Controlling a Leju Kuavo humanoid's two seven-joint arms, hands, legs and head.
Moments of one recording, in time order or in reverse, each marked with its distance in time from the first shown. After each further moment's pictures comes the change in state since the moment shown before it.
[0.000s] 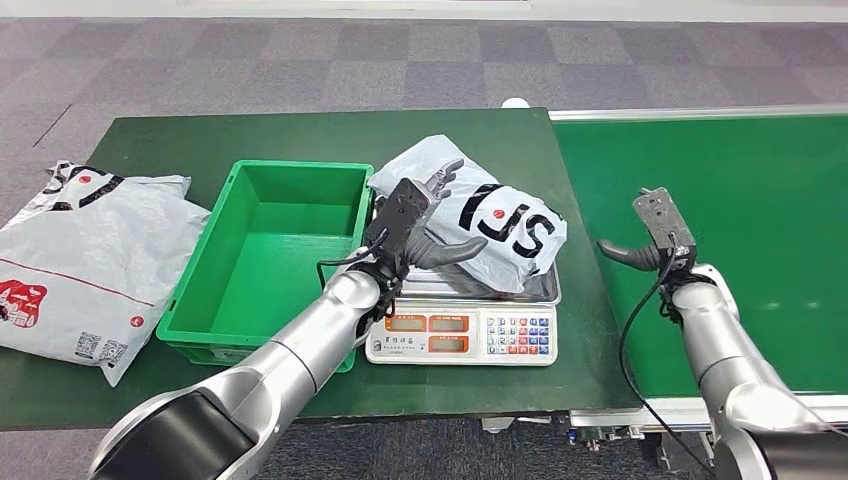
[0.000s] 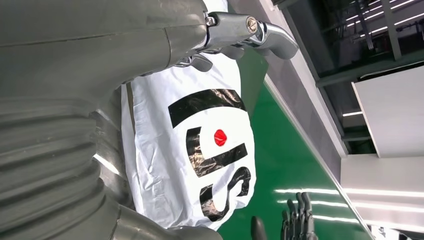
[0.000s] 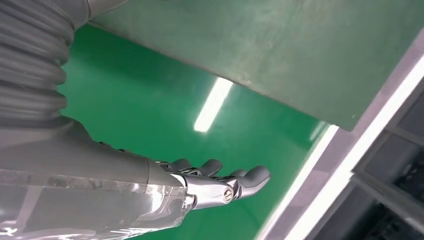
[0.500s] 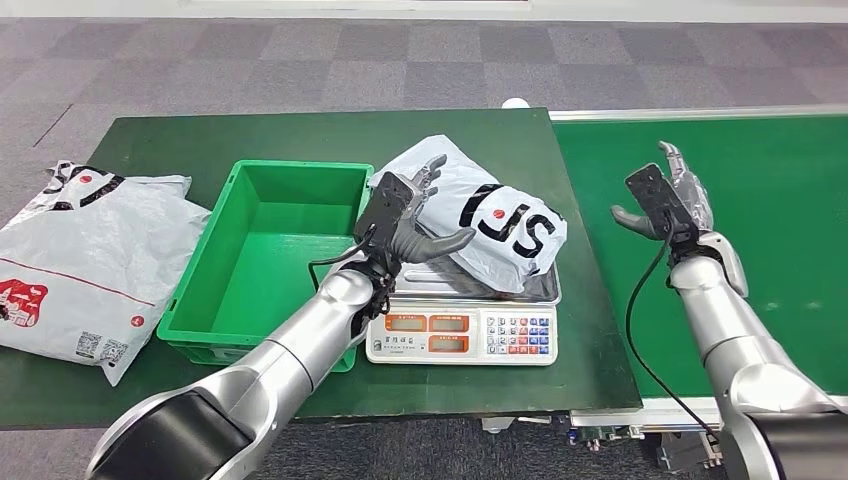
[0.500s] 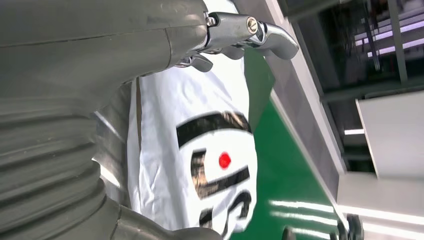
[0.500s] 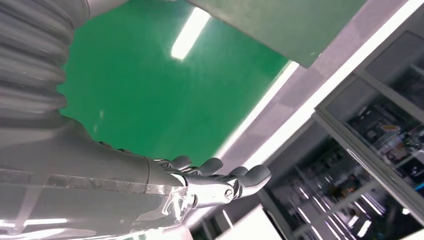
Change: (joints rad) left arm 0.001 0.009 0.040 0.010 0.012 0.045 -0.001; right arm -0.056 -0.011 0.106 -0.065 0.164 -0.247 0.006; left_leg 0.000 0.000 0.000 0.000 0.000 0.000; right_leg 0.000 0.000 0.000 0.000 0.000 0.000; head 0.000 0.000
